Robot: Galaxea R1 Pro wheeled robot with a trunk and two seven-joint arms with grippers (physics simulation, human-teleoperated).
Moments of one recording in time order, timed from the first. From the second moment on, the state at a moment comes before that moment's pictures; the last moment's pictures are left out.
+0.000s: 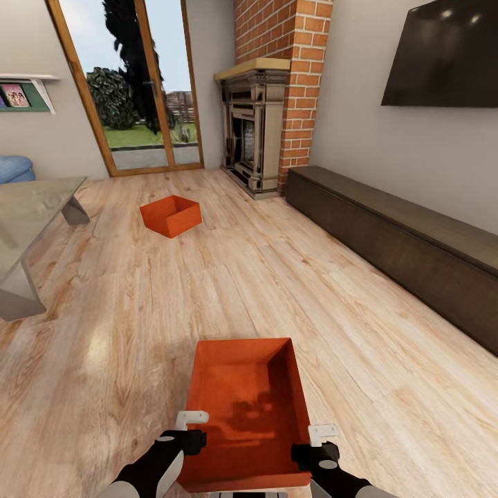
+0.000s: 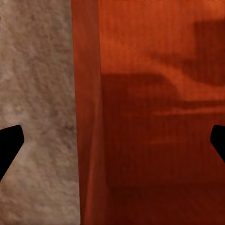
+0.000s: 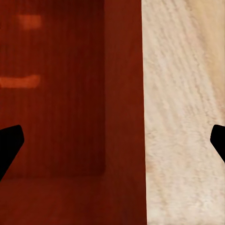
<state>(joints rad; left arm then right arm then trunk) -0.54 -0.10 -0.05 -0.31 0.04 0.16 0.11 -0.60 0.11 1.17 -0.07 -1.07 -0.14 -0.25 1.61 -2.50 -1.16</state>
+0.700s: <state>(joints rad) -0.54 -0.09 -0.05 -0.31 0.04 0.16 0.11 -0.60 0.11 1.17 -0.07 -1.07 -0.14 -0.22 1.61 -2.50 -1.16</state>
